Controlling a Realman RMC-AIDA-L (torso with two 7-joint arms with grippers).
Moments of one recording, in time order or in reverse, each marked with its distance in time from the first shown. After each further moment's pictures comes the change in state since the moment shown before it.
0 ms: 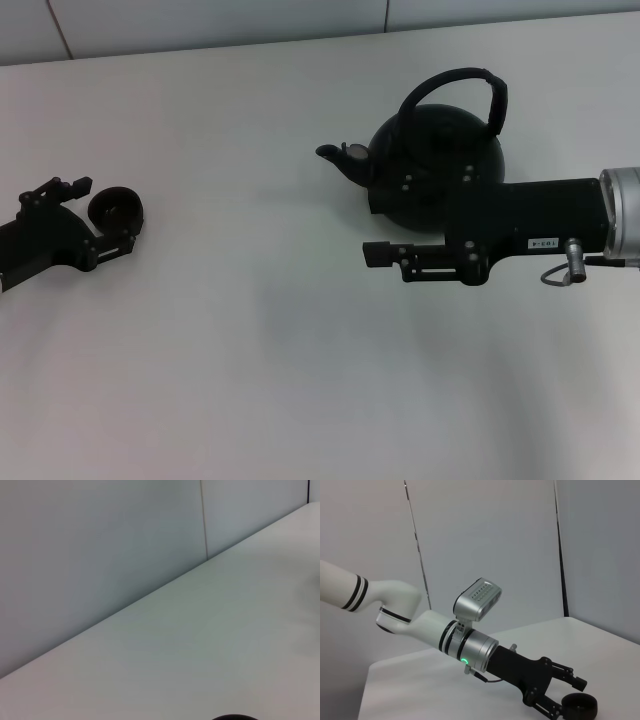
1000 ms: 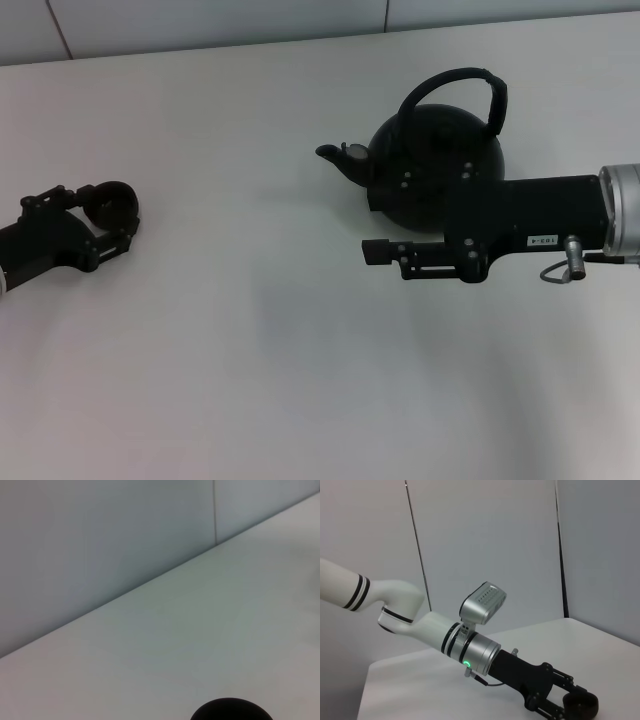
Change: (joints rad) left arm -0.013 0.002 0.035 -0.009 0.000 -0.056 -0.062; right arm 0.005 -0.001 0.001 -0.002 0.000 0.000 -0.001
